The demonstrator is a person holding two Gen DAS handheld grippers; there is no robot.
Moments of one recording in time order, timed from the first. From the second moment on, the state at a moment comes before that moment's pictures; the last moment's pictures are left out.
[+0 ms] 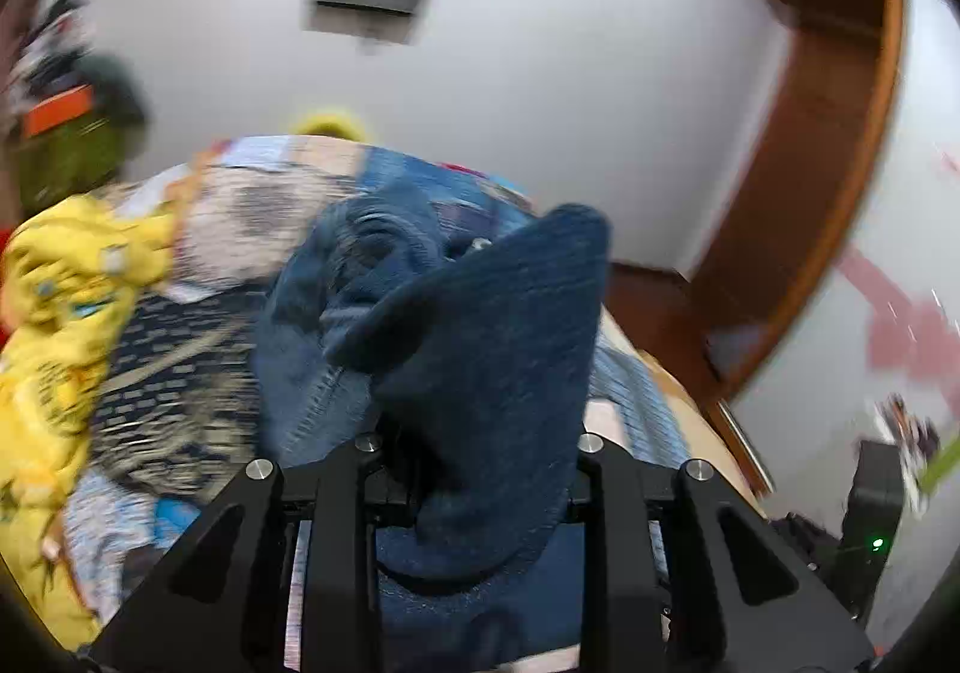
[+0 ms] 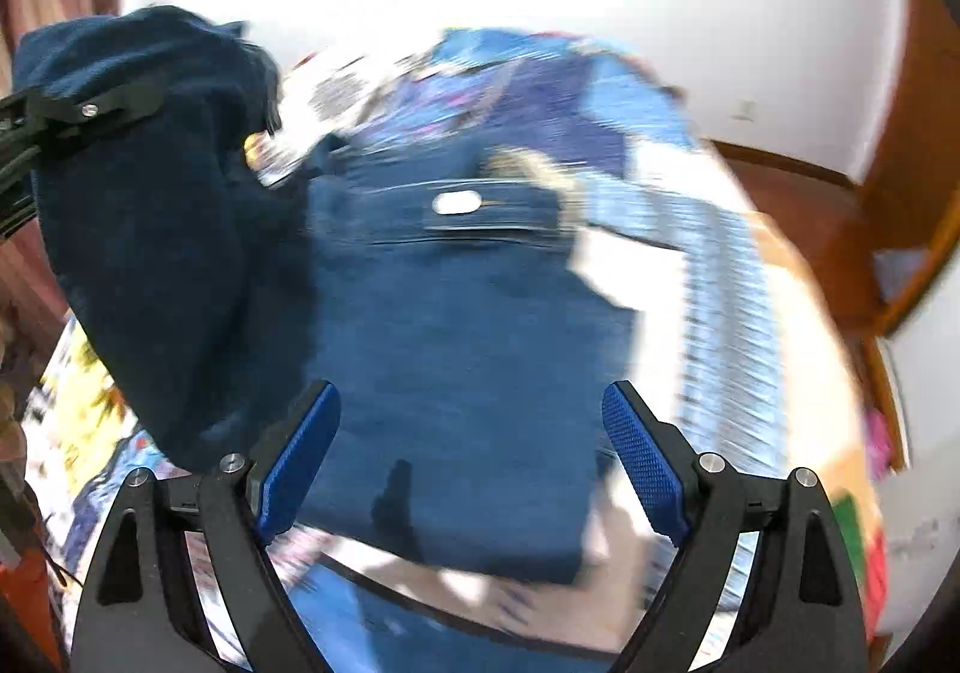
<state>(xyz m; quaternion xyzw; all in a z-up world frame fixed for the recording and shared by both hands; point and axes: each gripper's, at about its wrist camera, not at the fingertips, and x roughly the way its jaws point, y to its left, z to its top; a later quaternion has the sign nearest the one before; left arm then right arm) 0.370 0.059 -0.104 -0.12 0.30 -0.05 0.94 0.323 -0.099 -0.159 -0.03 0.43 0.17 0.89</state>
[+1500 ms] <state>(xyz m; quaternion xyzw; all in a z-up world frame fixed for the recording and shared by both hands) 0.319 0.112 -0.230 -0.07 0.48 0.00 0.87 0.336 -0.144 -0.209 0.10 0.51 0.20 0.83</state>
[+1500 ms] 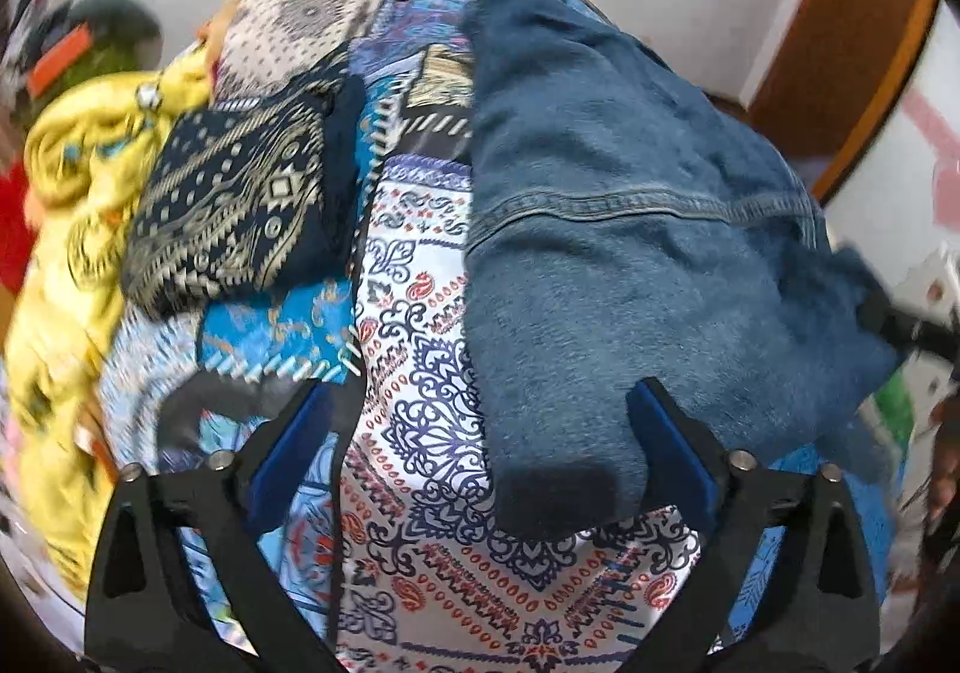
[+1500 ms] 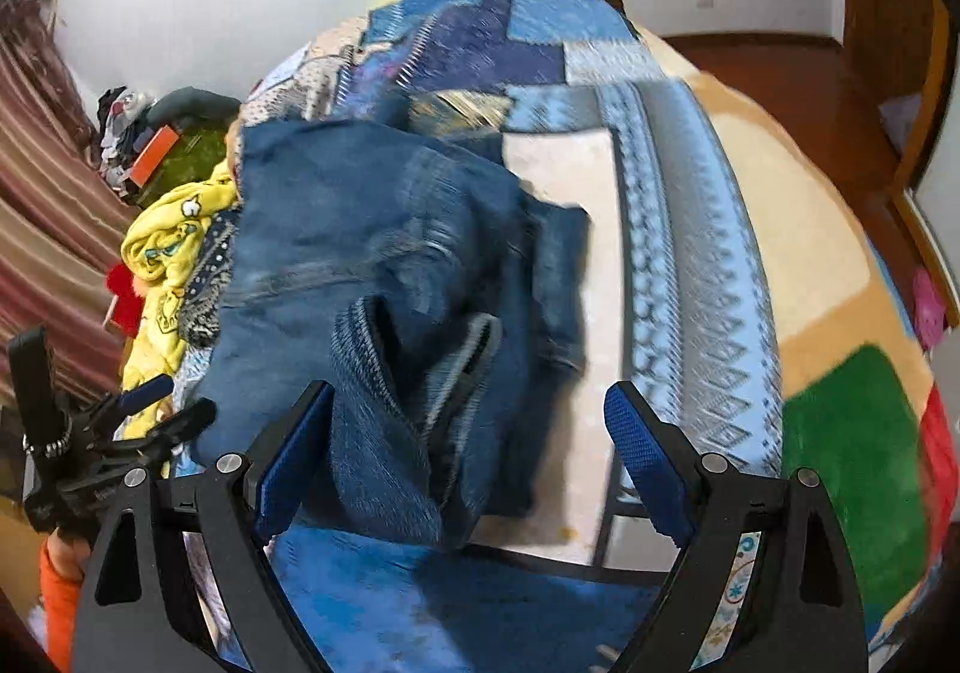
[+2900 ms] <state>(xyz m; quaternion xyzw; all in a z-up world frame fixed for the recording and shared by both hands) 0.444 0.140 -0.280 -0.22 0.57 -0.18 0.77 0.448 -0.112 -0.283 0.17 0.61 0.34 0.70</state>
